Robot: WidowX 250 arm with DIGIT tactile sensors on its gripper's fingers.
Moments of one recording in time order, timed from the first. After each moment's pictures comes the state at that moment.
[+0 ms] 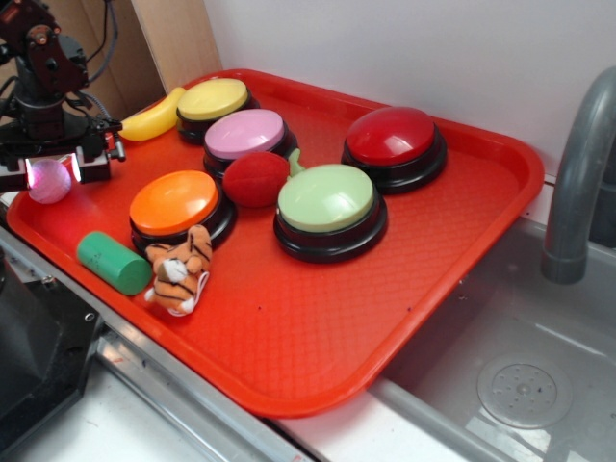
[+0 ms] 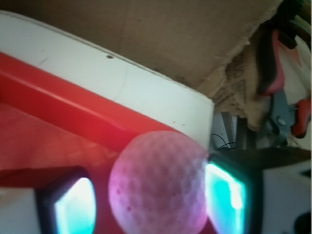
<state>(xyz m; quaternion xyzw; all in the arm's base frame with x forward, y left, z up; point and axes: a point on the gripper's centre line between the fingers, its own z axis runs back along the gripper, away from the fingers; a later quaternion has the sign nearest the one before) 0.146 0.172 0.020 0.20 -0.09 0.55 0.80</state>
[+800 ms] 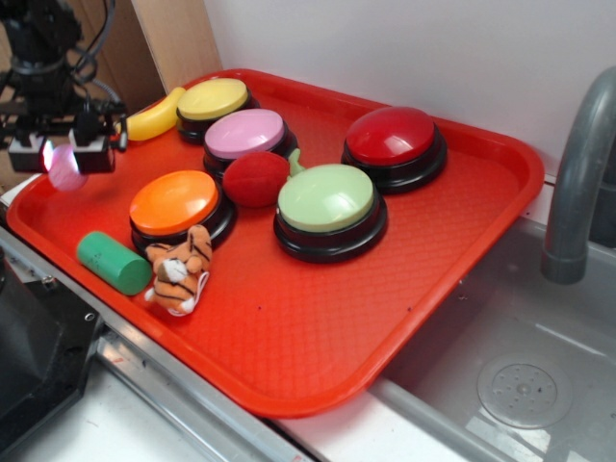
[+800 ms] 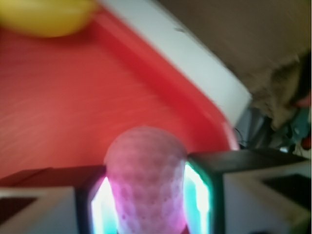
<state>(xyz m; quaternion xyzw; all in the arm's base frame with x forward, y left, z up) 0.169 0.131 0.061 0.10 -0.02 0.37 0.92</state>
